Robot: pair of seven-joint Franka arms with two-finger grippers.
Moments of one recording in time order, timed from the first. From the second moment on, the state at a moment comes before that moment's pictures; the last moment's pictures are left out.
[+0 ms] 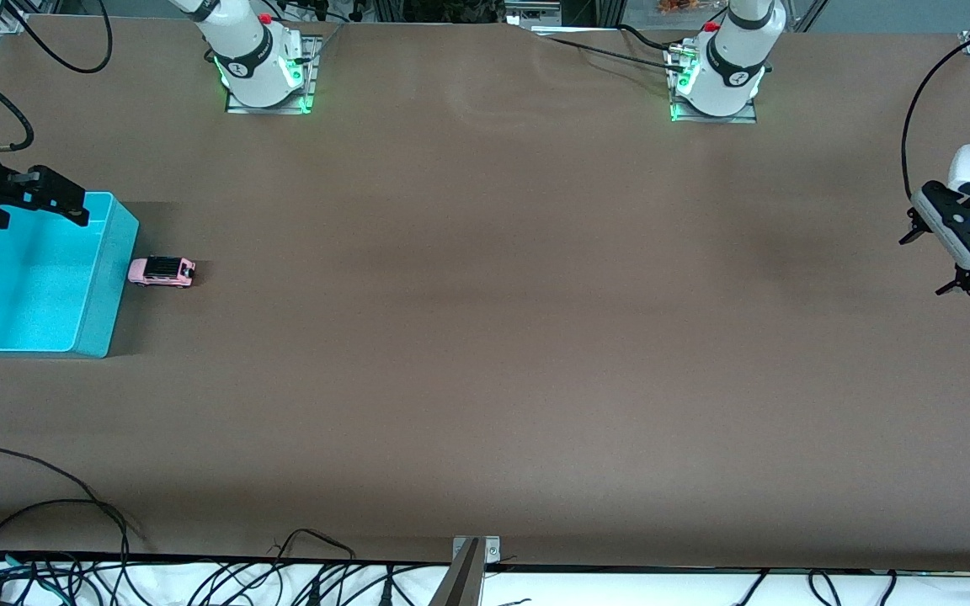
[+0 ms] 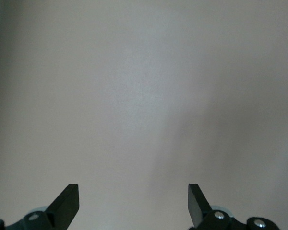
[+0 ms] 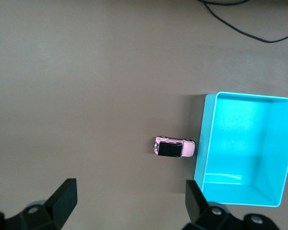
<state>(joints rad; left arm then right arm) 0.05 -0.03 0.23 -2.11 0.01 2.20 1.51 0.11 0.08 -0.10 -1.50 -0.04 1.57 -0.06</state>
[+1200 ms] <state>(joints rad) 0.04 -0.10 0.03 -1.66 0.07 1.55 0.61 0.11 0.08 -0.10 -1.50 -0.04 1.57 -0.06</state>
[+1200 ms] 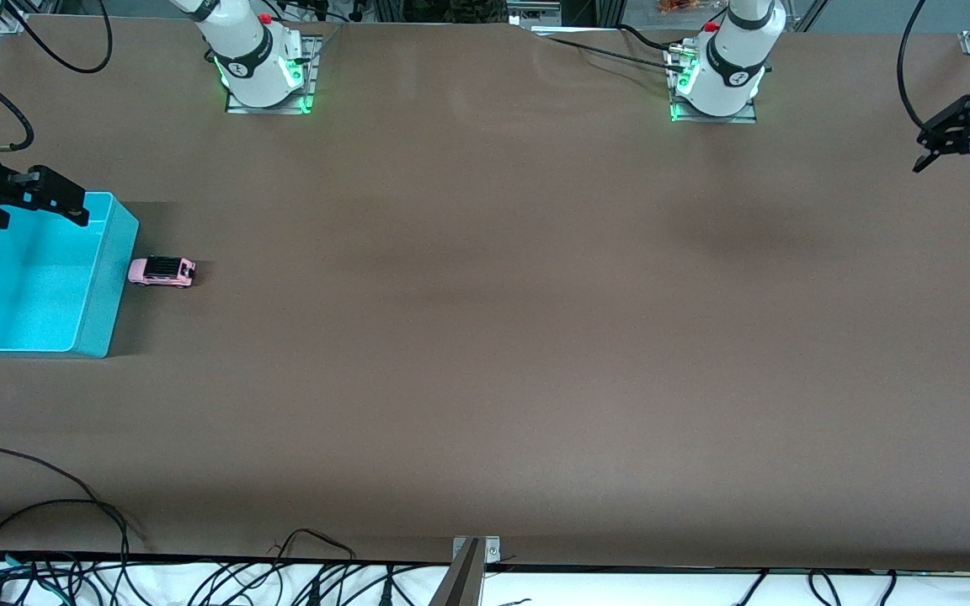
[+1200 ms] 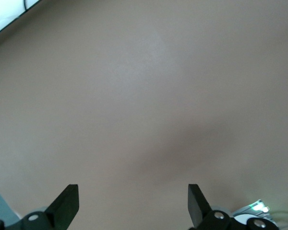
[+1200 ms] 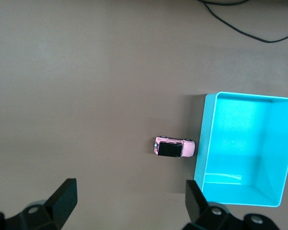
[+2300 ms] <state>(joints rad) 0.05 -0.12 -0.05 -1.56 0.02 1.44 0.09 0.11 0.08 -0.10 -1.50 -0.04 1.57 -0.06</state>
